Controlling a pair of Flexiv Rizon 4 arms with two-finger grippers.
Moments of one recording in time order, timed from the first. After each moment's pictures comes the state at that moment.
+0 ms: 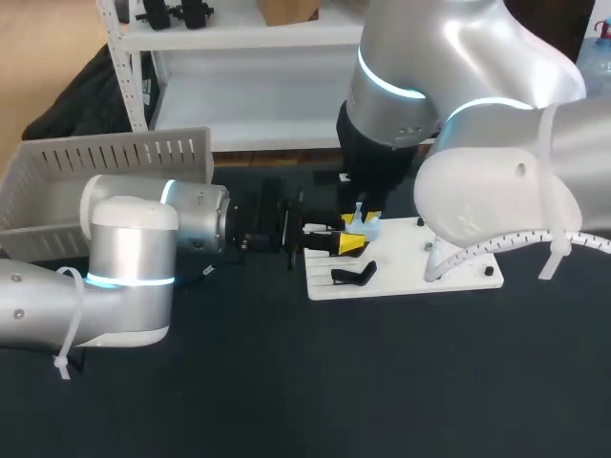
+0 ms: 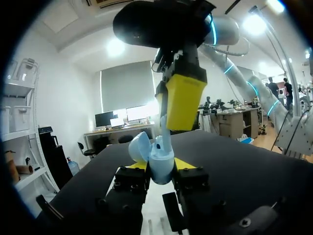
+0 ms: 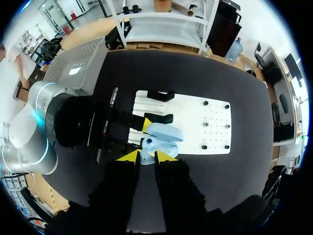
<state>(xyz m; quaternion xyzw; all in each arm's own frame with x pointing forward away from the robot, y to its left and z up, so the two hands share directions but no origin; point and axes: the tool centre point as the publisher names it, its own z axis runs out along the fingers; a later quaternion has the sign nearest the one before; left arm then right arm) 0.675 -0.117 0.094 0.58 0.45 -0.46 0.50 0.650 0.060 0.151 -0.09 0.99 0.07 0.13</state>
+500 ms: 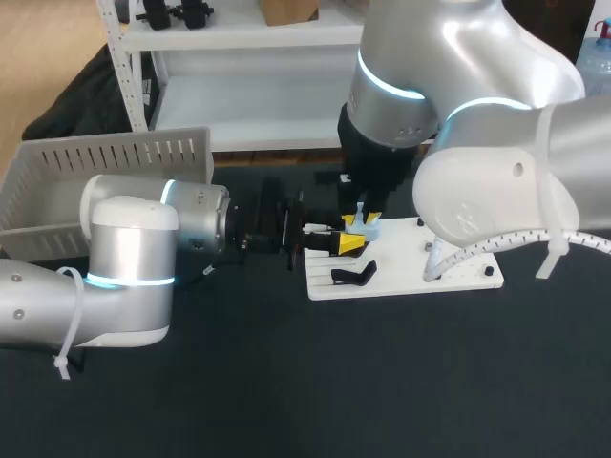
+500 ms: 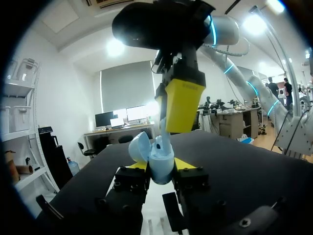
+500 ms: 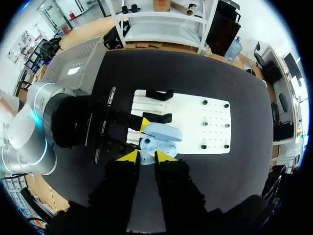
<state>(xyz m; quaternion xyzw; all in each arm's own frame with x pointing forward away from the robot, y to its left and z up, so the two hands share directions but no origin) 0.675 -0.117 0.094 0.58 0.45 -0.46 0.50 0.651 0.058 0.148 -0.09 0.99 0.06 0.13</state>
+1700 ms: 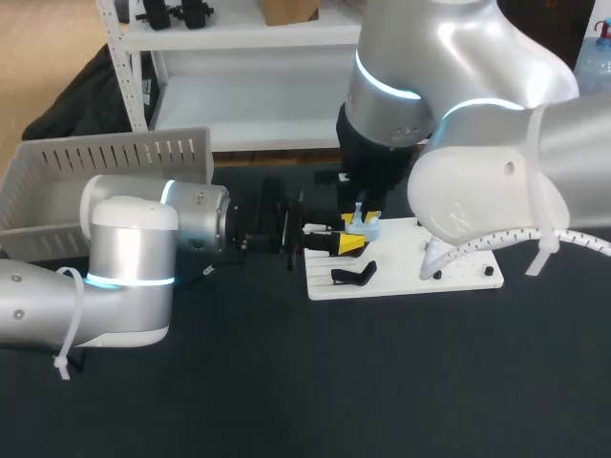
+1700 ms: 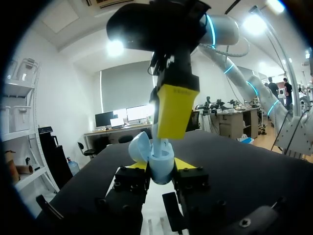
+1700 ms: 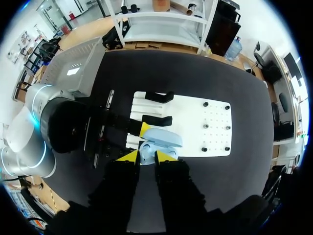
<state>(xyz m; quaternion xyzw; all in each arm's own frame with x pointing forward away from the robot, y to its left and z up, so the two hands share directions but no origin) 0.675 -0.117 0.094 0.58 0.45 -0.46 0.50 0.658 0.060 0.144 -0.09 0.99 0.06 0.13</state>
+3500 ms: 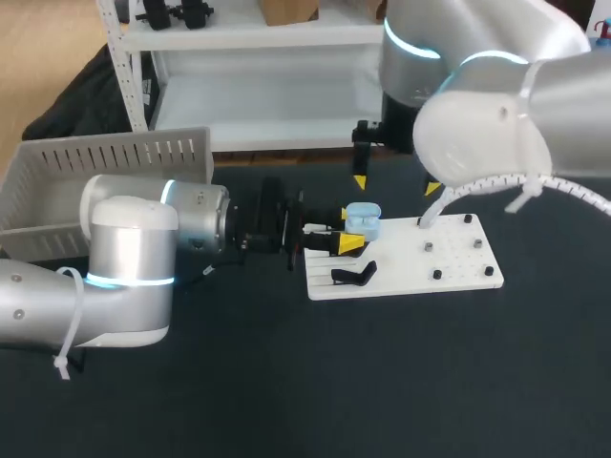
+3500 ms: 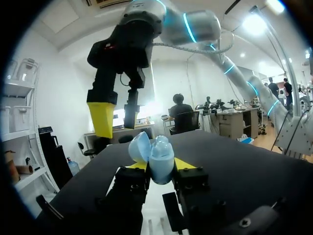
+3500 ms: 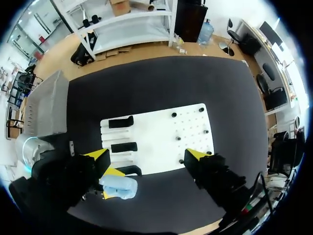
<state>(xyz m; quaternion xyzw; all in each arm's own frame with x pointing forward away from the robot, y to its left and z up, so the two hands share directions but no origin) 0.675 -0.117 0.094 0.58 0.45 -0.46 0.50 0.722 -0.003 0.145 0.05 0.99 0.03 0.11</state>
